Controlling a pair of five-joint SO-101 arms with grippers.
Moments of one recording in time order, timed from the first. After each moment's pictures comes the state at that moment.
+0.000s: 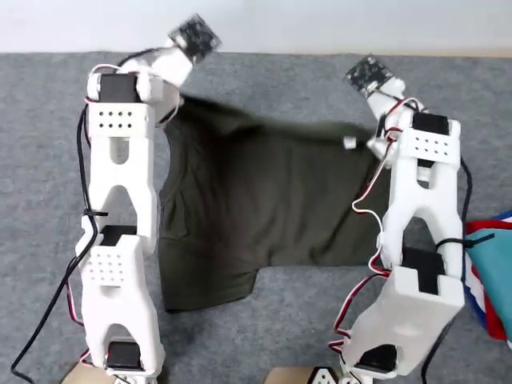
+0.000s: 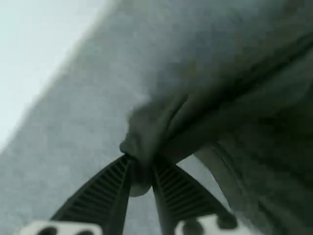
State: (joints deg) left arm -2.3 39.5 -56.7 92.3 -42.2; right arm 8.9 18.3 -10.5 61.5 50.9
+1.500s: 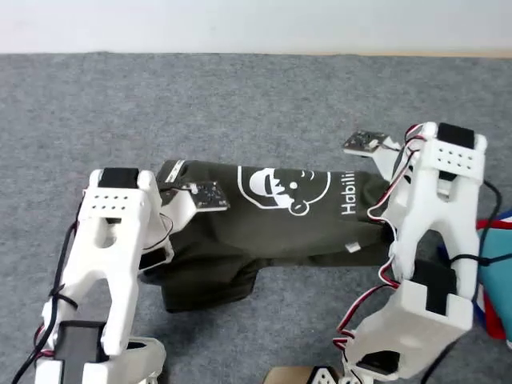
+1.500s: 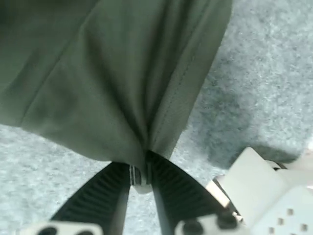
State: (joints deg) left arm -1.3 -10.5 31.2 98.8 -53.8; right arm 14.5 12.4 -2.9 100.3 67.1
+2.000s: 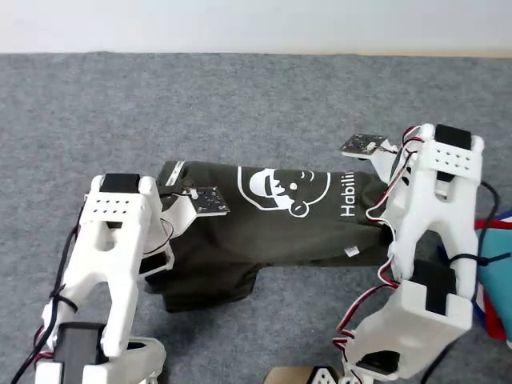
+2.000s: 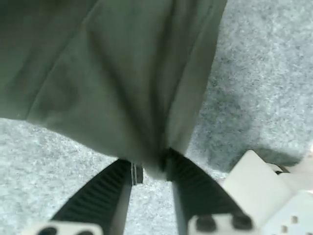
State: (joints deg) left arm -1.5 -10.9 33.4 96.7 -53.8; right arm 14.6 12.4 -2.7 100.3 67.1
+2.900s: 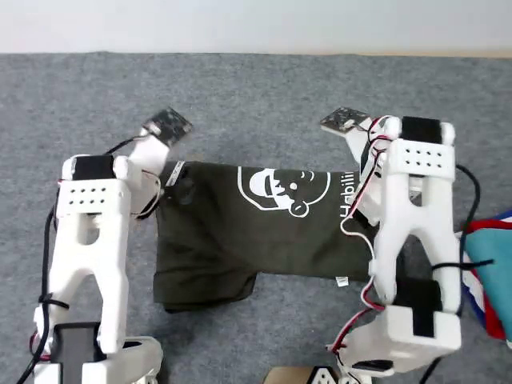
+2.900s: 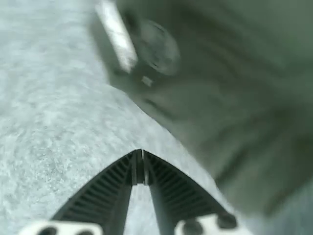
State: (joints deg) left arm -6.4 -10.9 22.3 75.8 -29.1; right arm 4.2 4.7 -2.7 98.3 43.3
